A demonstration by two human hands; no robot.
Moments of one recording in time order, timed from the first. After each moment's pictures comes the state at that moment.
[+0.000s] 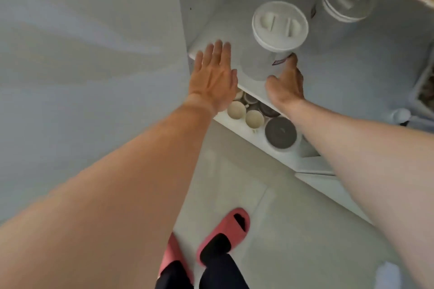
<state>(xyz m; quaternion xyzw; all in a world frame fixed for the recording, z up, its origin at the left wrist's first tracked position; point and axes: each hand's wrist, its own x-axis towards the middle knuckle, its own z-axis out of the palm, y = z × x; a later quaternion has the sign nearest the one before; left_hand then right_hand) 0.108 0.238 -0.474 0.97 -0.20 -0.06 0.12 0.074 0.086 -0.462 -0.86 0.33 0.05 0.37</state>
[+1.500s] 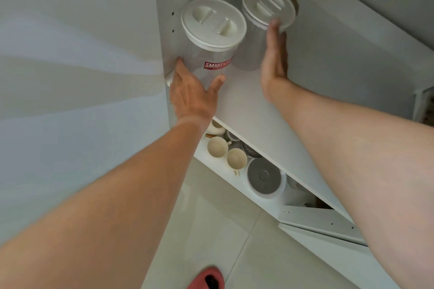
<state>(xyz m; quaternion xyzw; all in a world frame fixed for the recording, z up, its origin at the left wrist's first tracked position) 0.176 0.199 -0.541 0.87 0.11 0.05 0.47 0.214 0.060 -0.491 -0.73 0.27 -0.10 0.62</state>
